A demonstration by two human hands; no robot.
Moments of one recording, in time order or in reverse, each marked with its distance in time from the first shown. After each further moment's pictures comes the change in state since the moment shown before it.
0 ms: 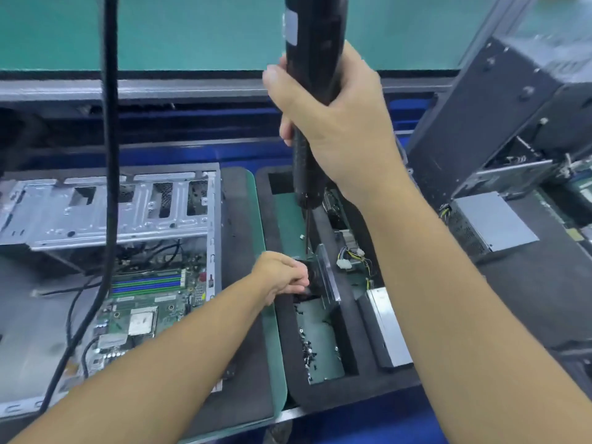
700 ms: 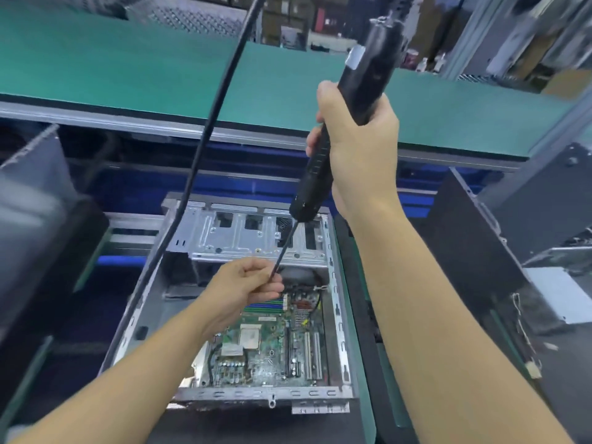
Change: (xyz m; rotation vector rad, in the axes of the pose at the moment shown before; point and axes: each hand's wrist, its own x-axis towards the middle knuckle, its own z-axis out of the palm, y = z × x) left_hand -0.093 -0.018 -0.261 -0.458 -0.037 0.286; right_hand 0.009 -0.095 0.207 0.328 0.119 0.150
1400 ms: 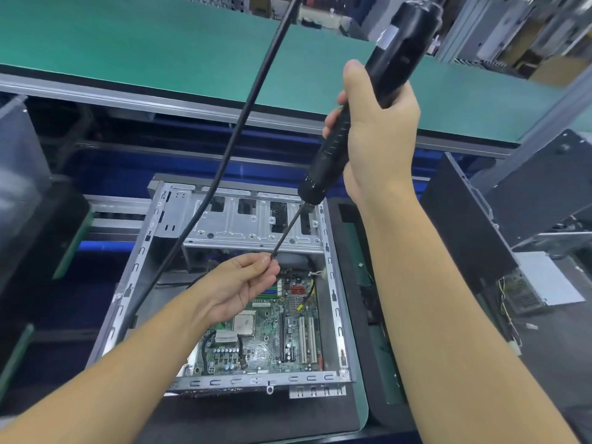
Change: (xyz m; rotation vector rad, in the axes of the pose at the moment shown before) left_hand 0.004 -0.009 -0.002 -0.348 -0.029 -0.211; right_hand 0.003 0.005 -0.008 0.011 0.126 0.033
